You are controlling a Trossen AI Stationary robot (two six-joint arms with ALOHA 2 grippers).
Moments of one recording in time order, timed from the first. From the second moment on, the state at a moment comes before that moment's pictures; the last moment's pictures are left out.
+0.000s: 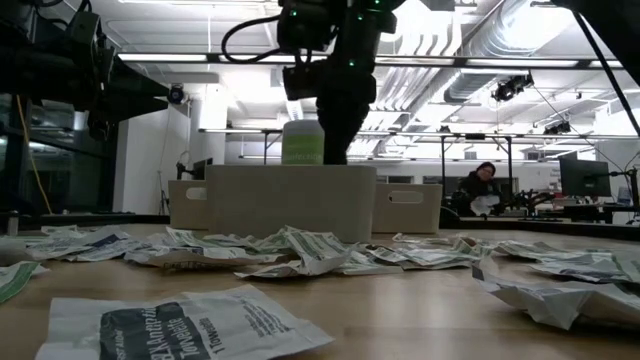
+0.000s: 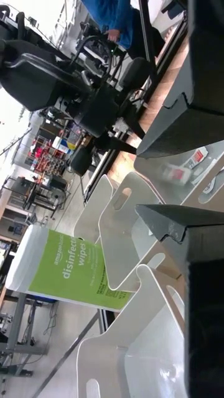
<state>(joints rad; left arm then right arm) -0.15 0.02 0.05 -0.01 -0.62 -0.40 -0.12 2.09 1.80 -1.00 0.04 -0.09</state>
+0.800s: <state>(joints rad) -0.15 0.02 0.05 -0.01 -0.62 -0.40 0.04 1.86 1.56 -1.03 0.06 0.59</state>
